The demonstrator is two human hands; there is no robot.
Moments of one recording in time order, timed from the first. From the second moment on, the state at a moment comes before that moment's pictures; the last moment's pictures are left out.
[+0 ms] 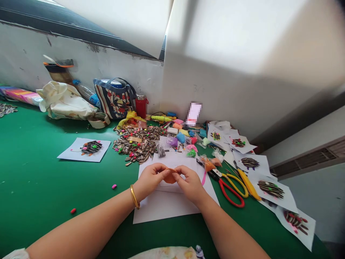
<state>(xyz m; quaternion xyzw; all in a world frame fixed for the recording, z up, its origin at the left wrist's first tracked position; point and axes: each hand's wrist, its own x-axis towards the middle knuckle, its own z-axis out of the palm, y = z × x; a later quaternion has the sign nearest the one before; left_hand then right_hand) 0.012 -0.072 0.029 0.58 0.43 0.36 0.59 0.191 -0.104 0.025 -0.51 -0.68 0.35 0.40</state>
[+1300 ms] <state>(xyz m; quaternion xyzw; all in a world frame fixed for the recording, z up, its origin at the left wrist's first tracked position) 0.013 -0.074 0.028 0.51 0.39 0.36 0.67 0.193 -0.098 0.015 -0.49 -0.57 0.45 0.47</state>
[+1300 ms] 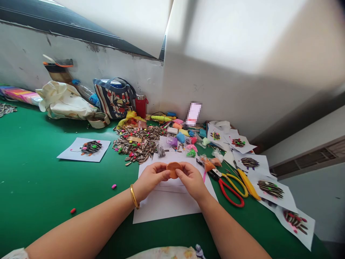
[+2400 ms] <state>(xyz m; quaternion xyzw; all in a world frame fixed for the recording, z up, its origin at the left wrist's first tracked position) 0.013 -0.071 0.028 0.55 0.43 0.38 0.61 0.191 -0.098 0.017 -0.50 -0.57 0.50 0.42</state>
